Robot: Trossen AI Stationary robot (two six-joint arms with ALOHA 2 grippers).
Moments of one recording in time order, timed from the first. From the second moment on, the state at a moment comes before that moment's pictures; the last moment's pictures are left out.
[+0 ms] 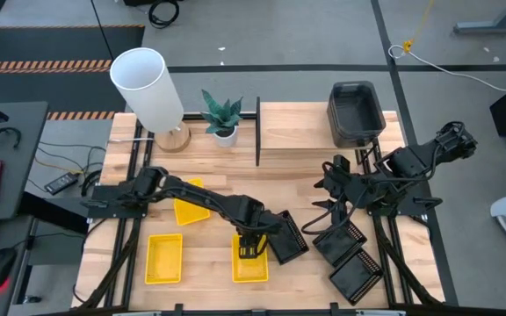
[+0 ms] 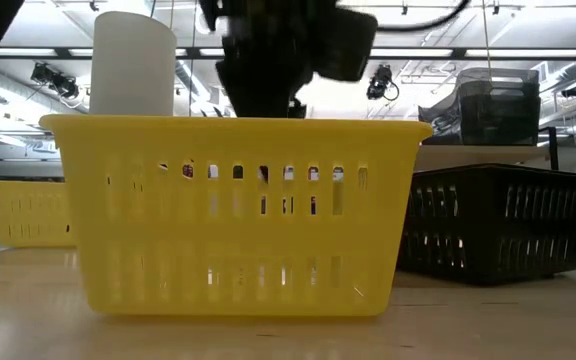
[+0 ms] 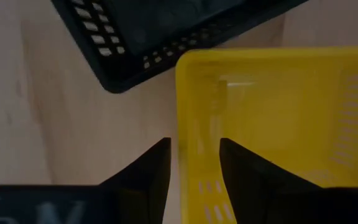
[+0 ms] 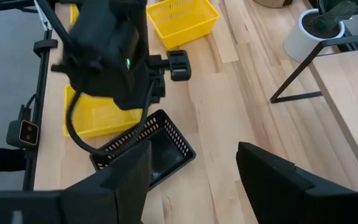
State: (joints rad) left arm -0.26 2.18 1.83 -1.03 0.06 -0.26; right arm 0.49 1.21 1.40 -1.07 0.42 0.53
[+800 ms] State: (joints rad) left arm -0.26 2.22 1.83 -1.04 0.05 -0.30; right arm 0.49 1.21 1.40 -1.07 0.43 0.50
